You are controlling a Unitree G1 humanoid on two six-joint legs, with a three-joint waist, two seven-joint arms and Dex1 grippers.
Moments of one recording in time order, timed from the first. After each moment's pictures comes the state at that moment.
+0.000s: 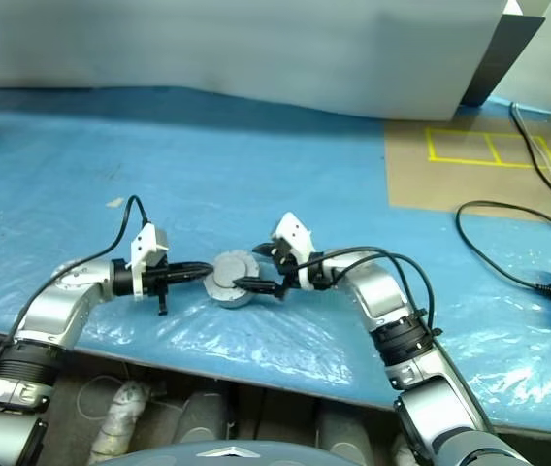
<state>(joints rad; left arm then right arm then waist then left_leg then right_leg) -0.31 0.60 -0.06 0.20 -0.33 0.22 -1.18 -0.49 -0.28 0.24 0.03 0.33 0.62 0.96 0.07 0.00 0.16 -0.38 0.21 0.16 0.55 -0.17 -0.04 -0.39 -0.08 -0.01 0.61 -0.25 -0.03</state>
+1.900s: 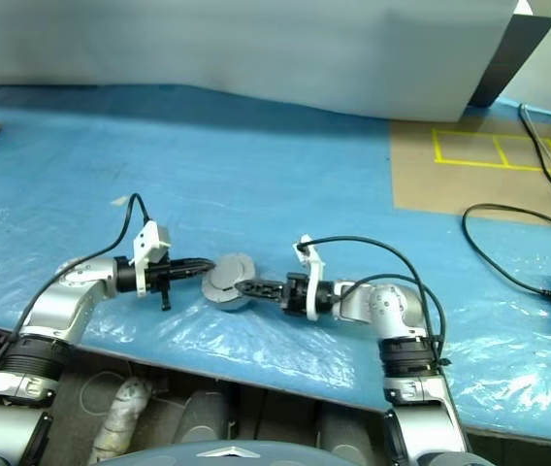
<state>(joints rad) -0.34 0.58 -0.06 0.25 -0.31 0.20 -1.17 -0.39 -0.15 -0.03 0.06 0.78 1.27 0.63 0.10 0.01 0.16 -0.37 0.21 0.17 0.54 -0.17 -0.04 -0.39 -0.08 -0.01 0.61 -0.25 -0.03</state>
